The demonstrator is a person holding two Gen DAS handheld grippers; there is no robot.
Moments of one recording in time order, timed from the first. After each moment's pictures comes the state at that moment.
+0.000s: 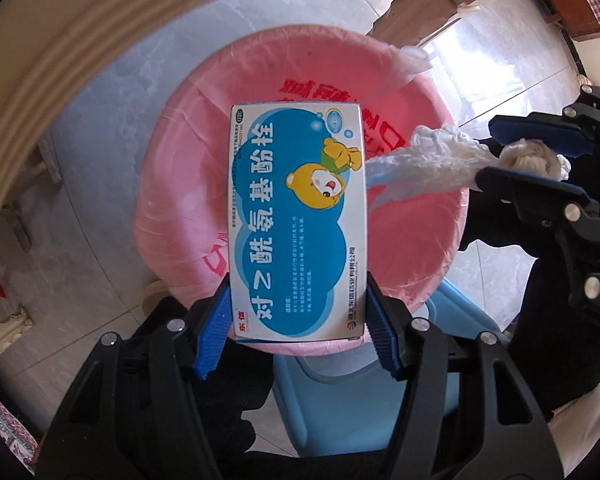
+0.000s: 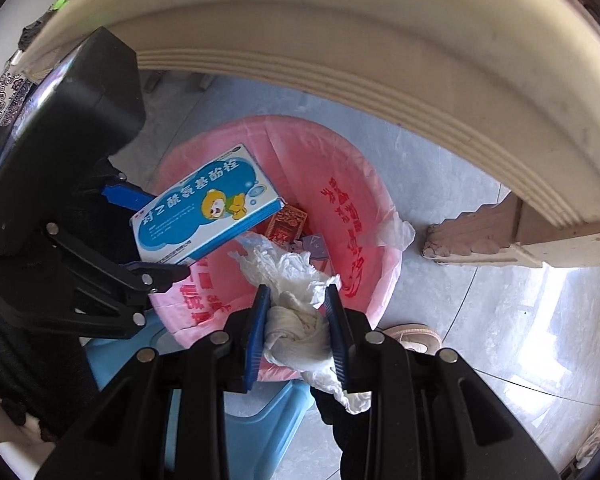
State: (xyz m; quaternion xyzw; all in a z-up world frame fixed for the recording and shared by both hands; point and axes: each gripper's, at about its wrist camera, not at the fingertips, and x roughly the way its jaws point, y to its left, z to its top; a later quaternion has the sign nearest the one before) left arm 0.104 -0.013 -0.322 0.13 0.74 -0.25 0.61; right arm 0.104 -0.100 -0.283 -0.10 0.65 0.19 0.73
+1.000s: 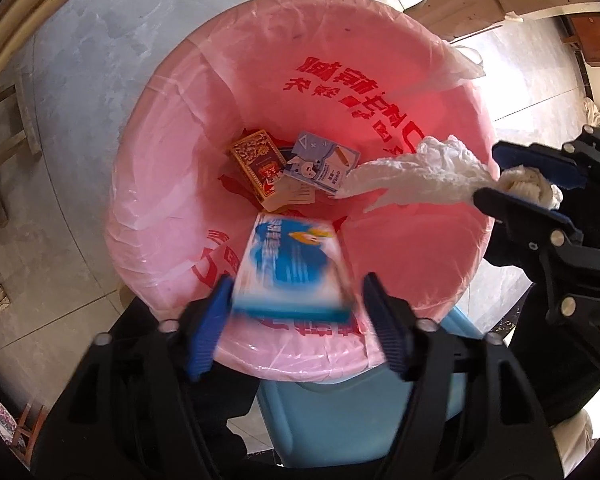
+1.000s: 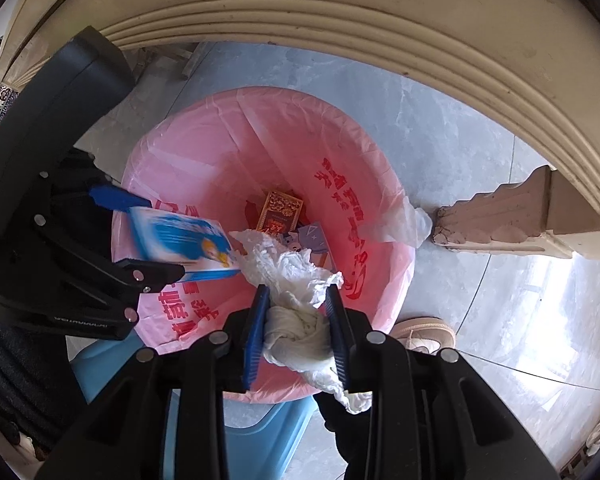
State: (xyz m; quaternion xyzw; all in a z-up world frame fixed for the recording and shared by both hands) left arm 0.129 -0.003 -0.356 0.10 0.78 -0.22 0.58; right arm 0.120 -0.105 -0.324 -0.08 0.68 0.18 0.71
